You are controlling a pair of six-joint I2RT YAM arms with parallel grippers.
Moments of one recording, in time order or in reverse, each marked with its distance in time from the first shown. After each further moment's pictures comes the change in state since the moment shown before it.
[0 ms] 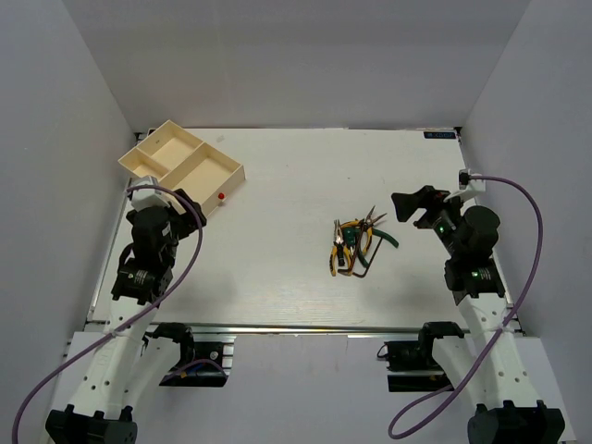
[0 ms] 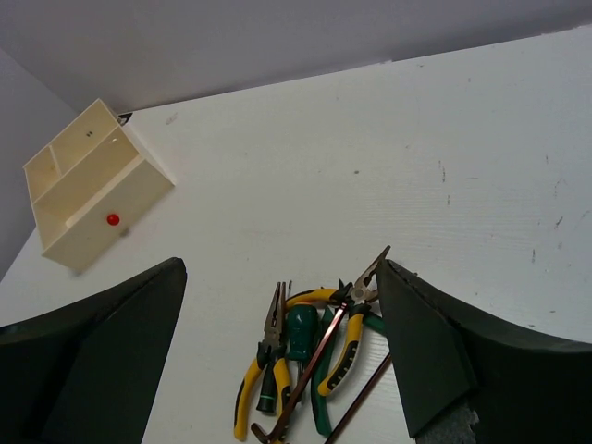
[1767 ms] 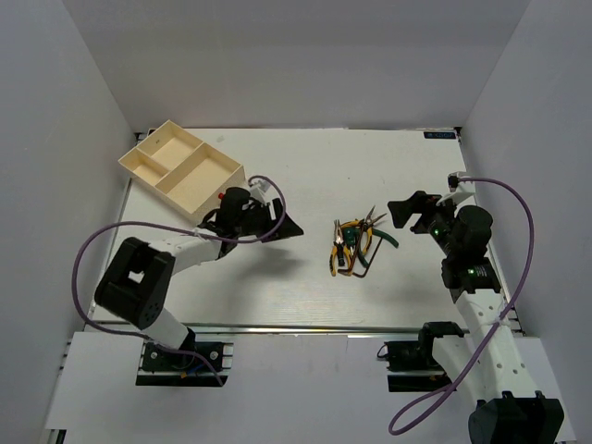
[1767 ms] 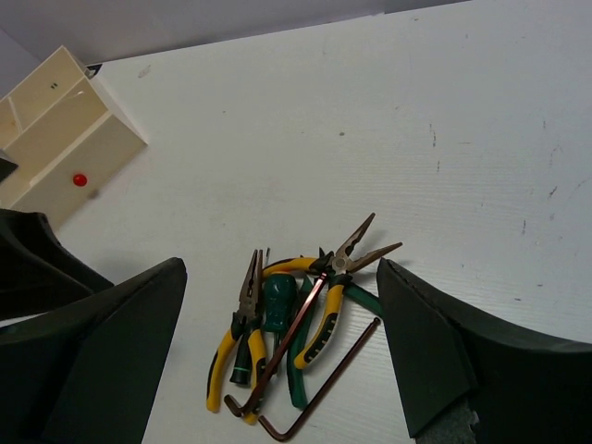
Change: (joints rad) left arm -0.258 0.827 0.016 0.605 0.872 -0.269; right arm 0.000 0.032 -0.034 -0.024 -0.016 -0.075
